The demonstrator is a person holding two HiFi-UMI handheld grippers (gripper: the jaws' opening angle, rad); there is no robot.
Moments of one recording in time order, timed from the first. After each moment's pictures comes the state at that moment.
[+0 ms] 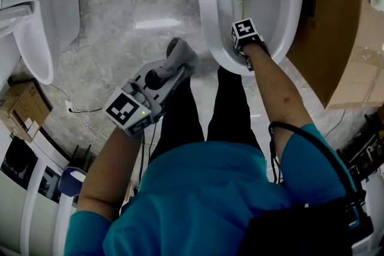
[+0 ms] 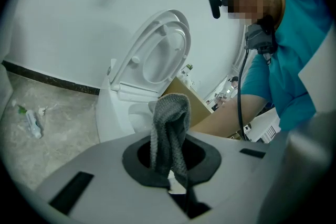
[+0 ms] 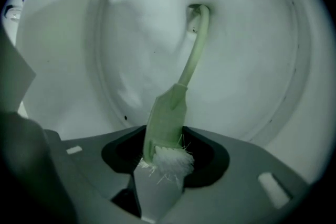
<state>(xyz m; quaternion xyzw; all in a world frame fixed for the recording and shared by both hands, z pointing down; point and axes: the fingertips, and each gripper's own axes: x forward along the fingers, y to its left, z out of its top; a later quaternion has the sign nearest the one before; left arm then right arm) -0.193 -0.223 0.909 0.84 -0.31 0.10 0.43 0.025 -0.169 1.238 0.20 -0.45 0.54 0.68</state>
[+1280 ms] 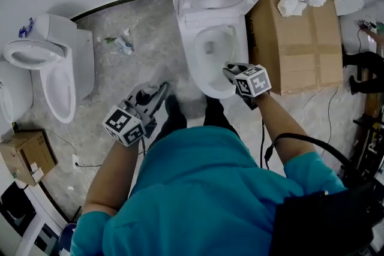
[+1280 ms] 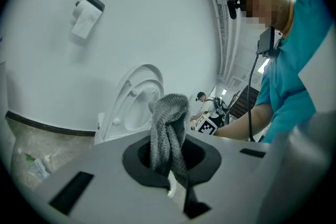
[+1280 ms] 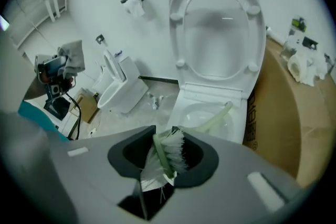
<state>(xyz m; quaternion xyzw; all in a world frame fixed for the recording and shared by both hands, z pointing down) -0.241 -0.240 0.683 0.89 -0.34 0.03 0.32 -0.030 -0.274 0.849 0.30 -0.79 0.36 0.40</state>
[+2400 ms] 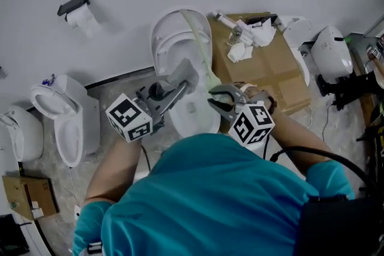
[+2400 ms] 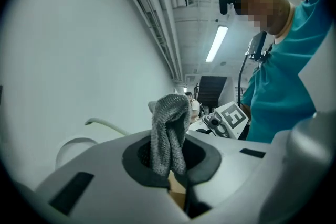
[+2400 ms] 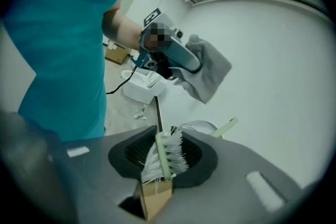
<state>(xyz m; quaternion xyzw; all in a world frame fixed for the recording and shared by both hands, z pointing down) -0.043 -0.228 0.387 0.98 -0.20 0.00 0.04 0.012 -0.198 0.483 0.16 -0.86 -0.25 0.41</state>
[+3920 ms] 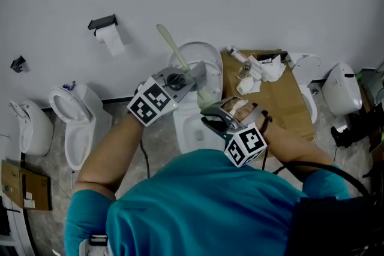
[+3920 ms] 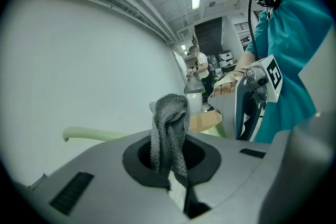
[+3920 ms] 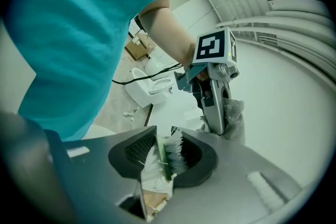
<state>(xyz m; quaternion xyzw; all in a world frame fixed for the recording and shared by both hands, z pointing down) -0.025 -0.278 0.353 0.92 -0.28 0.25 -0.13 -0.013 -0.177 0.432 0.09 -0.80 -0.46 0.38</state>
